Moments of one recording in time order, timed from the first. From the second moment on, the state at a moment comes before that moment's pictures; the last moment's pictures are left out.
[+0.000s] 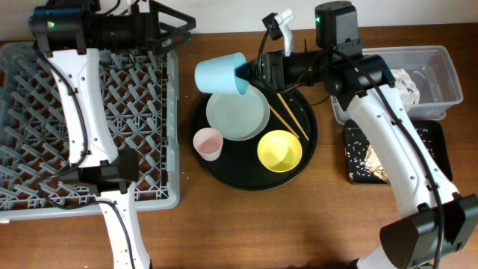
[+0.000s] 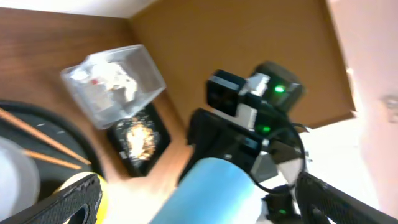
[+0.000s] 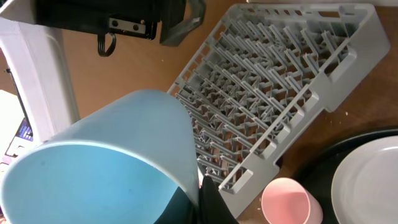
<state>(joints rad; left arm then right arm) 0.04 2.44 3.10 -1.69 1.44 -0.05 0.27 1.74 1.74 -0.61 -1.04 0.27</state>
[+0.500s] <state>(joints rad) -0.05 2.44 3.10 -1.69 1.51 -0.05 0.27 1.74 1.74 -0.33 -1.04 0.40</state>
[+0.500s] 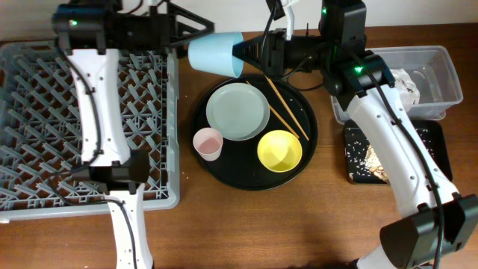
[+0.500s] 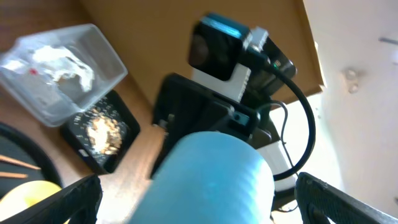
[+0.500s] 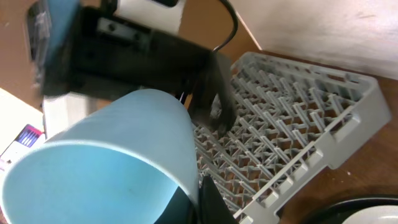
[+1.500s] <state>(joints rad) -0.12 2.44 3.10 -1.69 1.54 -0.07 0.28 1.74 1.74 -0.21 -0.89 0.44</state>
